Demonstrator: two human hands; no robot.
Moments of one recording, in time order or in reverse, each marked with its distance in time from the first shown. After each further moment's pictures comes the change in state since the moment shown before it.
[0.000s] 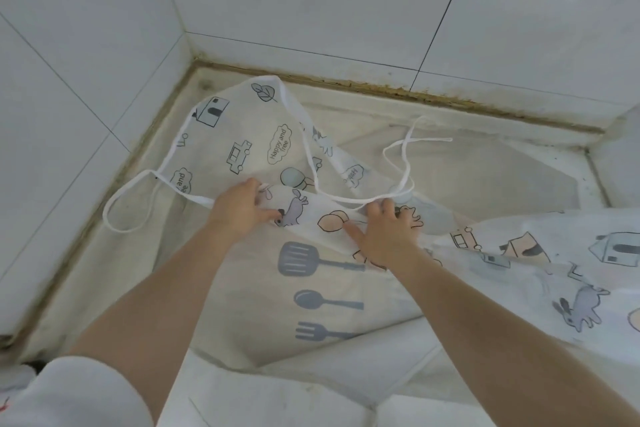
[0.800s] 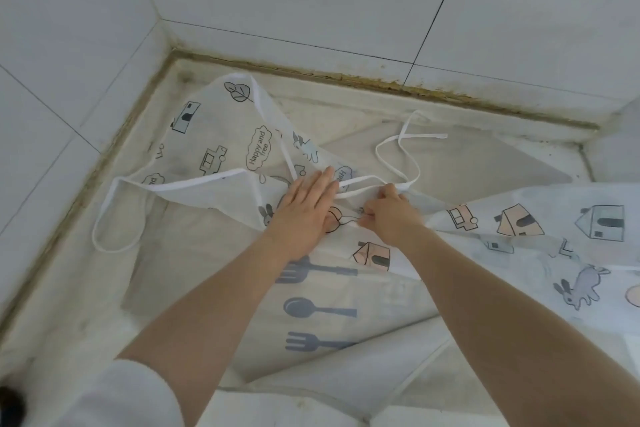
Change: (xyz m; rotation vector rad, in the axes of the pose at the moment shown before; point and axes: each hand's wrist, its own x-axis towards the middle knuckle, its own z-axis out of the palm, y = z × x) left_hand 0.001 0.069 0.064 0.460 0.143 0.615; right_hand 0.037 0.023 -0.022 0.082 -0.080 -0.061
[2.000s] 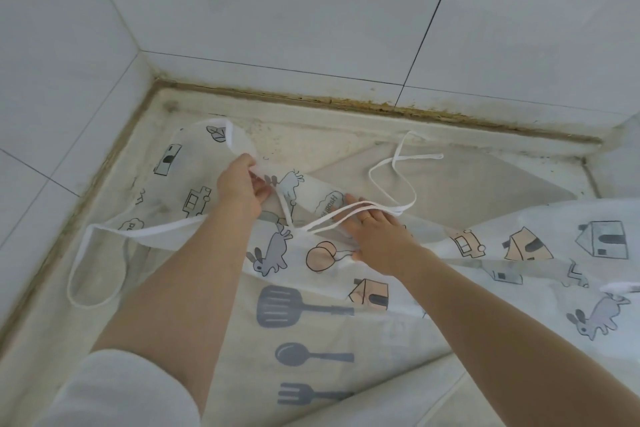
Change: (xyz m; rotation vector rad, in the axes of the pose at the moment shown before) left_hand 0.075 -0.076 -0.043 -1.825 0.416 -1.470; right_hand 0.014 0.001 -0.010 -0.328 -0.006 -0.357
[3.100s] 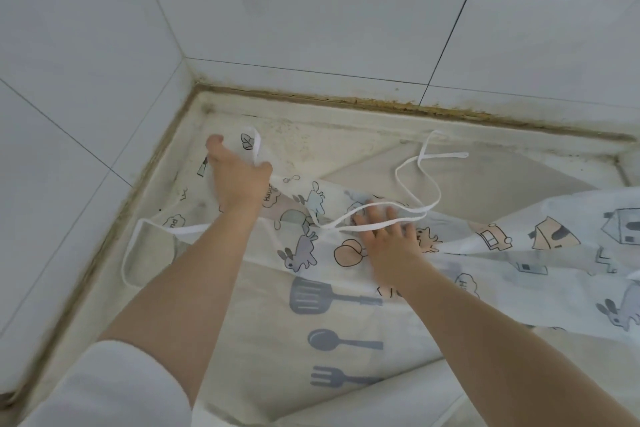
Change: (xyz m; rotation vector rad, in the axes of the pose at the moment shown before) left_hand -0.016 0.022 -0.046 0.753 0.209 0.680; right_hand -0.006 -0.041 0.022 -0.111 -0.061 0.208
